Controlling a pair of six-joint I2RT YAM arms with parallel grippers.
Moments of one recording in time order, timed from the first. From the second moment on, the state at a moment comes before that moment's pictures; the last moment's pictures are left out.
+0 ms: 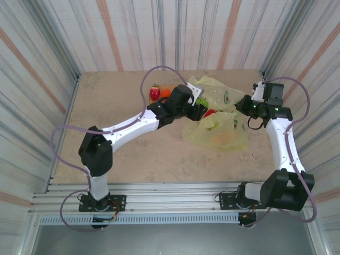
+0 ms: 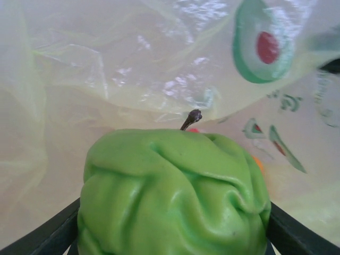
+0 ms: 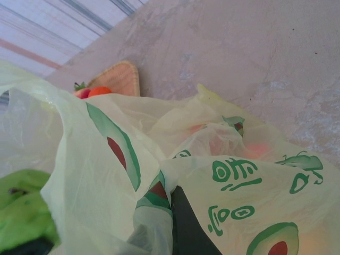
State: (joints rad) left arm -0.86 1.87 1.61 -0.30 0.02 -0.24; right arm -0.14 1.26 1.15 -0.66 -0.48 0.39
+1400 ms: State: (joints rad) left arm -0.88 2.15 1.79 -0.37 0.16 -0.27; right arm -0.13 1.27 1.15 -0.65 -0.55 0.39
